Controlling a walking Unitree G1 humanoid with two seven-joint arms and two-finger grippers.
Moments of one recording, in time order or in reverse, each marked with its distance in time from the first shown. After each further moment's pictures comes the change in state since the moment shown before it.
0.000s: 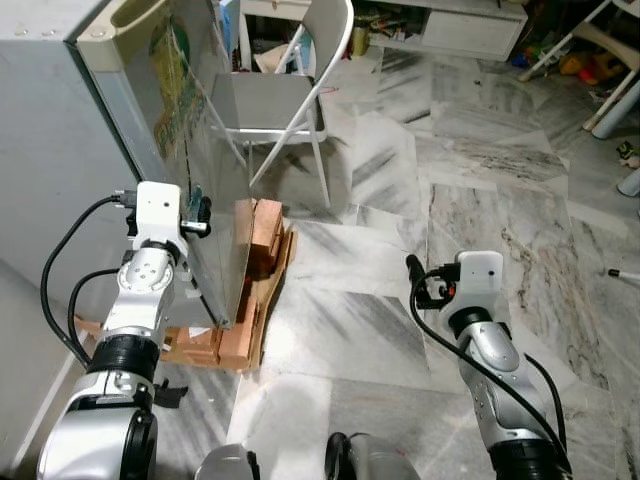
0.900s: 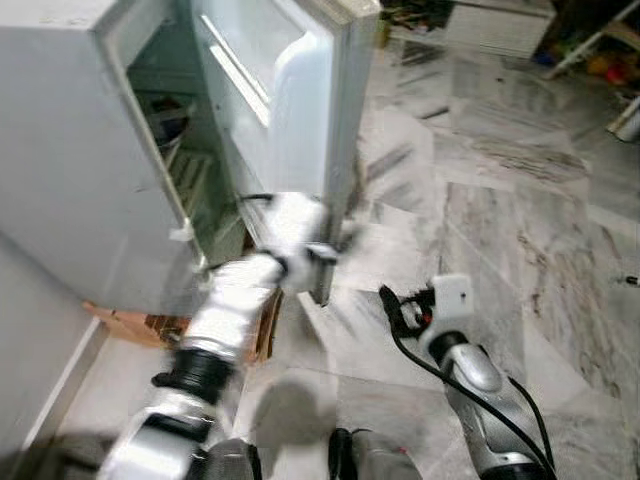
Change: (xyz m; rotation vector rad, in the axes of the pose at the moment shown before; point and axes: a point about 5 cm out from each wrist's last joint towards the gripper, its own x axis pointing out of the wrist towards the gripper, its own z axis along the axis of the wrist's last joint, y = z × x) left arm -0.032 -0.085 0.012 -0.035 -0.087 -0.588; right arm -0.017 0.018 -0.026 0.041 0.138 0.132
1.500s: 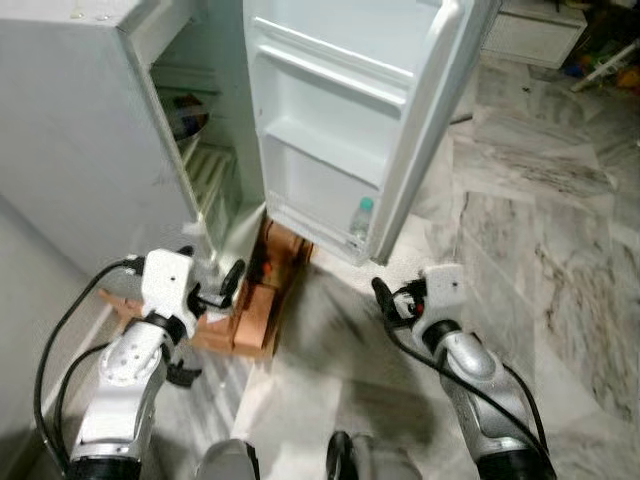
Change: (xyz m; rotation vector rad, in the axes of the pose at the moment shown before) left arm -0.093 0.013 -0.030 -0.062 0.050 0.275; right arm 0.015 0.014 0.027 -0.203 -0.087 0.076
